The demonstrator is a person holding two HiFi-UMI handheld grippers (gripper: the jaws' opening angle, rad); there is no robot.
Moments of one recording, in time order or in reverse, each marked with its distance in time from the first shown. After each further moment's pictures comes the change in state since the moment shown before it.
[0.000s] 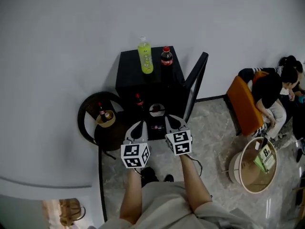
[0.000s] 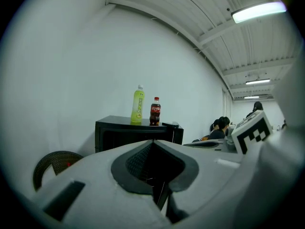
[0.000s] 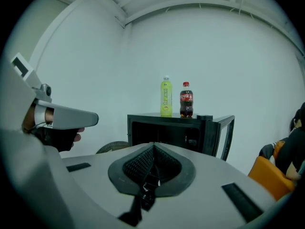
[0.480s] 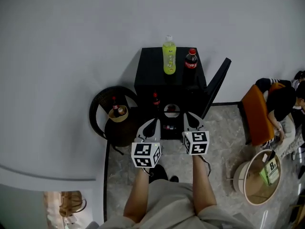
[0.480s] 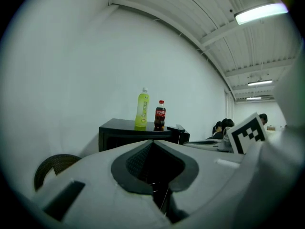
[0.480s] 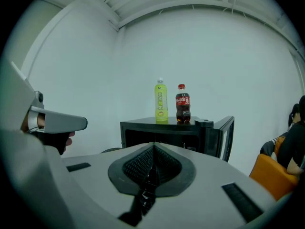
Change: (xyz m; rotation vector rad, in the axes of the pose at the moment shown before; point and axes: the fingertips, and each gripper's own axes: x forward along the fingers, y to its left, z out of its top) left arm 0.010 0.029 0.020 -0.004 -0.021 0.021; right arm 0.032 -0.014 0.022 0.035 -0.040 -0.036
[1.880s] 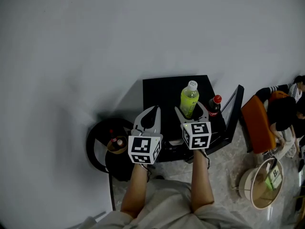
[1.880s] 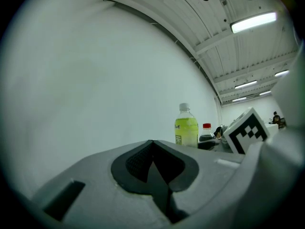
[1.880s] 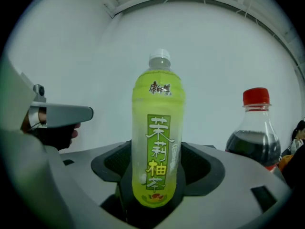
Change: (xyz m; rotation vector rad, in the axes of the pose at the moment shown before) left arm 0.217 0.162 0.152 0.112 -0.151 -0.173; right arm 0.259 -0.018 0.143 -0.055 -0.002 -0.120
